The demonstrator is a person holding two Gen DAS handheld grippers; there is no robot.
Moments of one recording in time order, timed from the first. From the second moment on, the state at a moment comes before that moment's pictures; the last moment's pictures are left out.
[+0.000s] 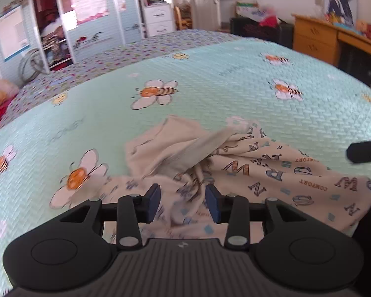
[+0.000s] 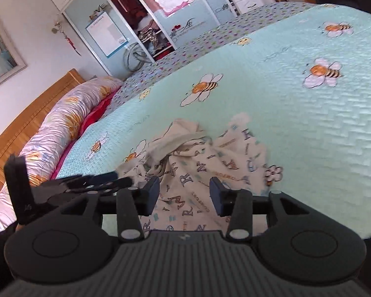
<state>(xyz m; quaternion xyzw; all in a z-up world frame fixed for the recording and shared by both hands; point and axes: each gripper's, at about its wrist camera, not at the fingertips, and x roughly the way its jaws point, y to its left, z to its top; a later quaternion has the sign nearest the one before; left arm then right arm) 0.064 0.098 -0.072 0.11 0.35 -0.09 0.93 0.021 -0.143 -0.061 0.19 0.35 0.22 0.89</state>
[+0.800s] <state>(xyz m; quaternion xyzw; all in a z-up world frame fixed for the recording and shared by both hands) 0.086 0.119 0.032 0.00 0.24 -0.14 0.96 0.014 -0.141 -0.013 0.05 0.15 0.14 0.98</state>
